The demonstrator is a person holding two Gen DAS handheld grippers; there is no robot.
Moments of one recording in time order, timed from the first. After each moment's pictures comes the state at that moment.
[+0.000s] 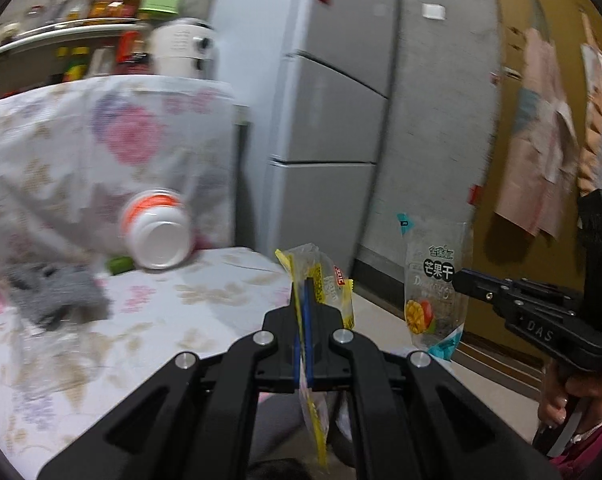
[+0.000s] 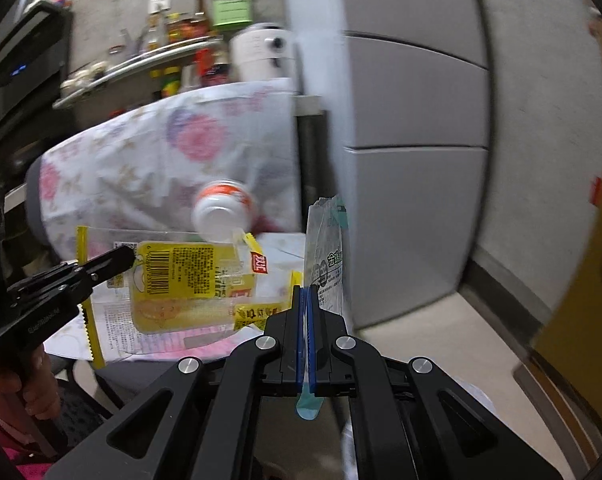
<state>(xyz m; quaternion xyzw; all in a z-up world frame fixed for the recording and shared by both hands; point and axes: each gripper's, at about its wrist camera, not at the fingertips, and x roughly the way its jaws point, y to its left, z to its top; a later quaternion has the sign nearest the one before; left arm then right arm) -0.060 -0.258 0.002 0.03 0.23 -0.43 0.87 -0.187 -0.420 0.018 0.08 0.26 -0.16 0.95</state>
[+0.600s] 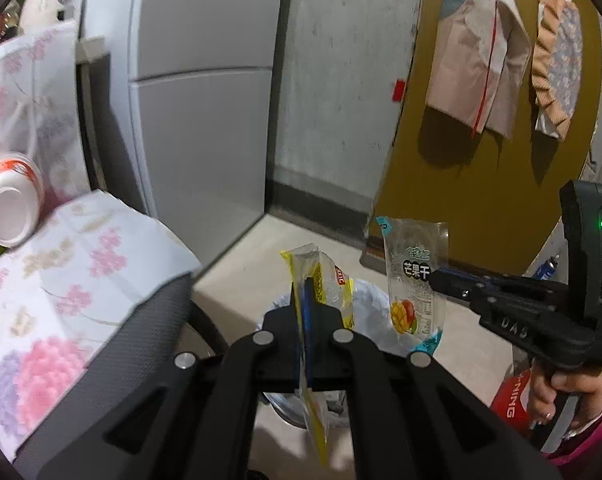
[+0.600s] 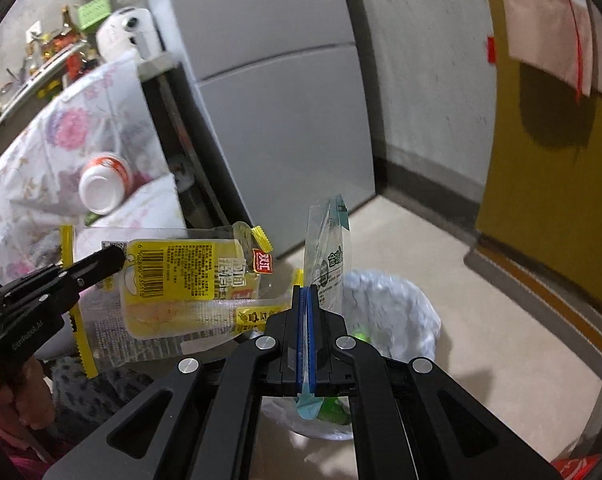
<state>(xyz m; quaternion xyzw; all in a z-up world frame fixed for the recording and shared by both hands) -0.108 -0.402 -0.076 0.13 0.31 -0.53 0.78 -0.263 -0.523 -0.088 0.20 0.34 -0.27 0.88</state>
